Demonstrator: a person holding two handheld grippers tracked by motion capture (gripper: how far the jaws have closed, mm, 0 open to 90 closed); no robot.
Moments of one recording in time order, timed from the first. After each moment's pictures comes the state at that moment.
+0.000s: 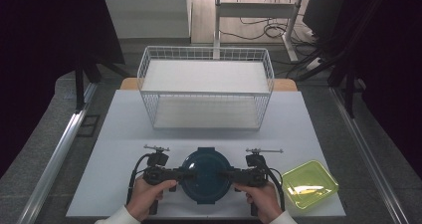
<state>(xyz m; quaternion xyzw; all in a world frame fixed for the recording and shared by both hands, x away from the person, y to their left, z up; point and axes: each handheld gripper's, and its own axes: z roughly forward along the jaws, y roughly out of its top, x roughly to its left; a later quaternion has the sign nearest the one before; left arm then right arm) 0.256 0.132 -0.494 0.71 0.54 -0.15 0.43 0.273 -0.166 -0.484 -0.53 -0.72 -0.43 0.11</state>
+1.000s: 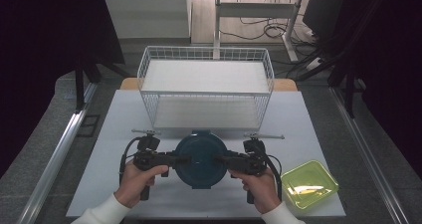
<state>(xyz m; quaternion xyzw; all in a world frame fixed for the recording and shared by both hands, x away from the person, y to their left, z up) 0.271 0.152 -0.435 0.71 0.51 -0.11 0.47 0.280 -0.148 -0.426 -0.51 -0.72 -0.46 0.06</state>
